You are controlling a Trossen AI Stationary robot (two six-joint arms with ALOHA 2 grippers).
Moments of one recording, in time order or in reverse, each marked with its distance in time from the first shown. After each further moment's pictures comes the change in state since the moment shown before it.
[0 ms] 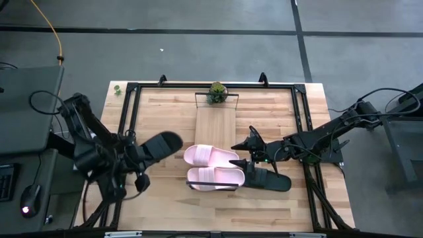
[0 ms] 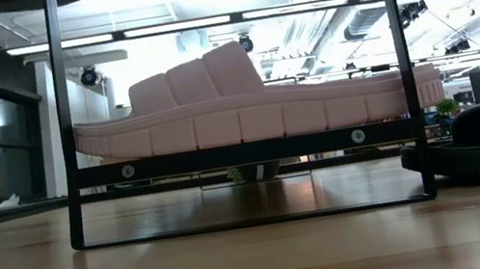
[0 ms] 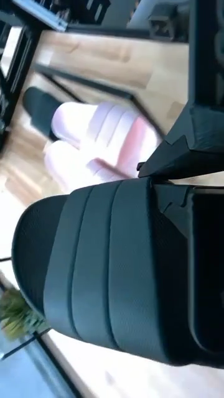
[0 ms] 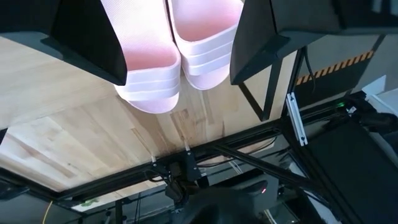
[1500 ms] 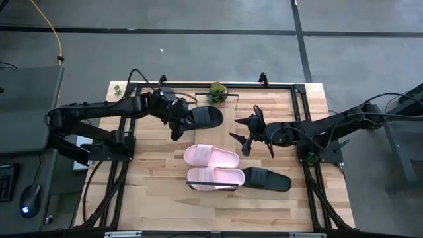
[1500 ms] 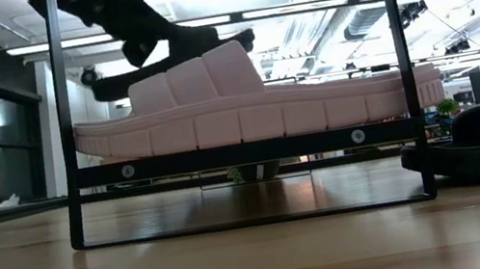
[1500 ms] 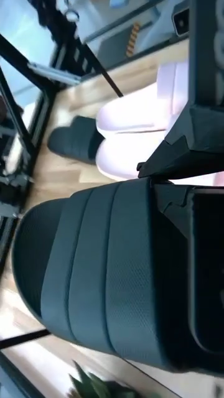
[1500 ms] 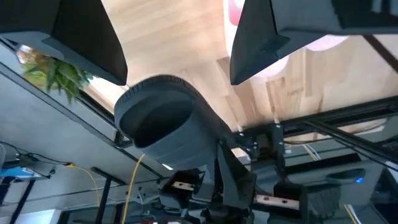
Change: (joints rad) left arm 1.258 -0.070 -0.390 1.063 1.259 1.279; right arm -0.197 -0.066 0.000 -0.035 0.125 -0.248
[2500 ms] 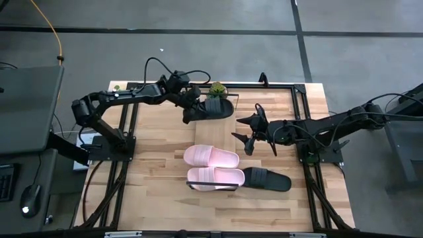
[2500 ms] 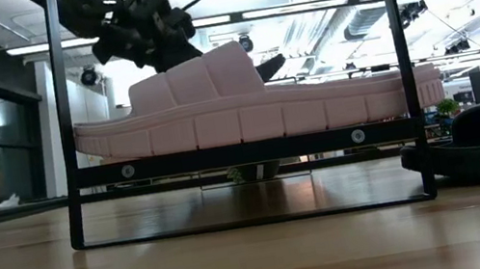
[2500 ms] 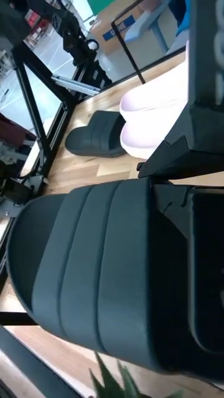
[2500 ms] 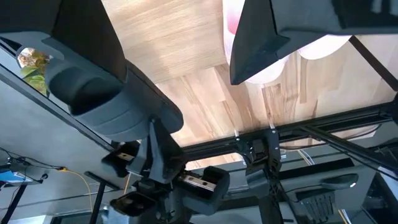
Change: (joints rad) left arm 0.244 0.331 0.095 0.199 0.360 0.066; right arm -0.011 -0.039 0.000 -0.058 -0.038 0.006
